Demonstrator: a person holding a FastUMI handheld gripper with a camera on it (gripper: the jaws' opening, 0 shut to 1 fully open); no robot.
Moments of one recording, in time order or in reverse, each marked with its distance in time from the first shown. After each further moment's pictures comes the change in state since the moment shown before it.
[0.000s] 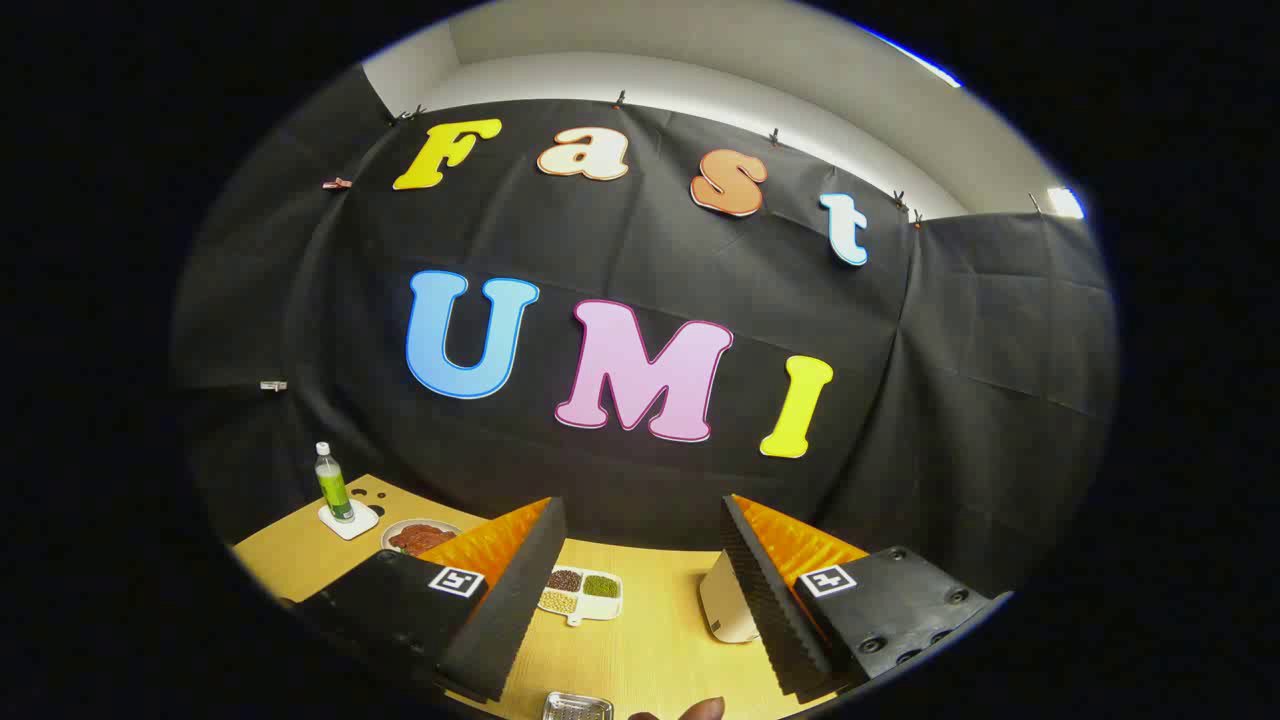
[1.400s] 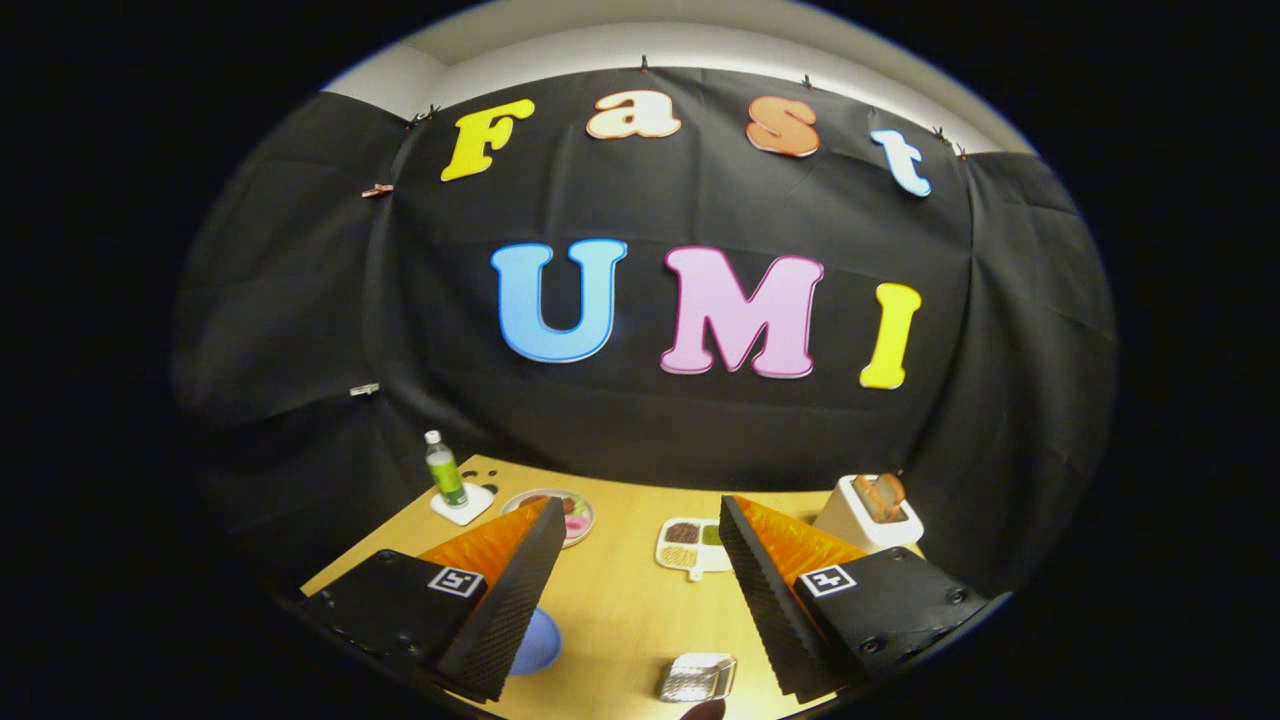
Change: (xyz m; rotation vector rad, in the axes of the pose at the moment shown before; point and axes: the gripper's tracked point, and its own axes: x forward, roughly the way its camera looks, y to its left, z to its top) arm -0.045 0.118 -0.037 0.164 0.226 0.281
